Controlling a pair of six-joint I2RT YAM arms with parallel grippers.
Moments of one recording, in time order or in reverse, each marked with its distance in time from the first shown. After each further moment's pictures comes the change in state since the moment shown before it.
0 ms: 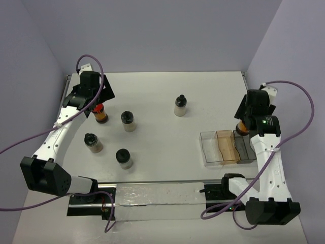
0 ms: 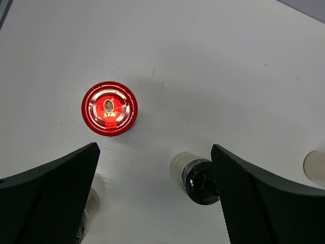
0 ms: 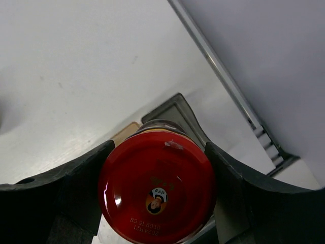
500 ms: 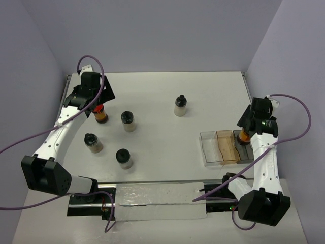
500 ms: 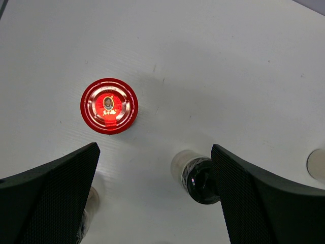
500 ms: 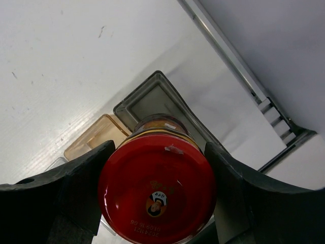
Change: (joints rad) left arm 0.000 0.007 -0.009 0.000 0.003 -0.003; right arm -0.185 0.005 -0.186 0.079 -0.114 0.003
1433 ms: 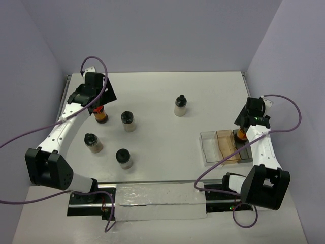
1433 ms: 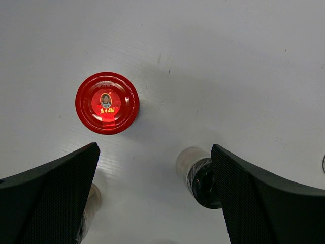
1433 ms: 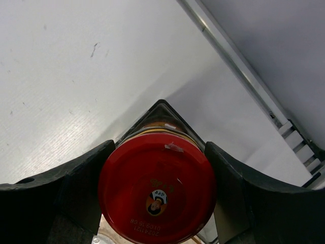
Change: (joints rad) left arm 0.000 0.059 0.006 -0.016 -0.002 -0.001; right arm -0.006 0.167 -0.129 0.282 0.025 0.000
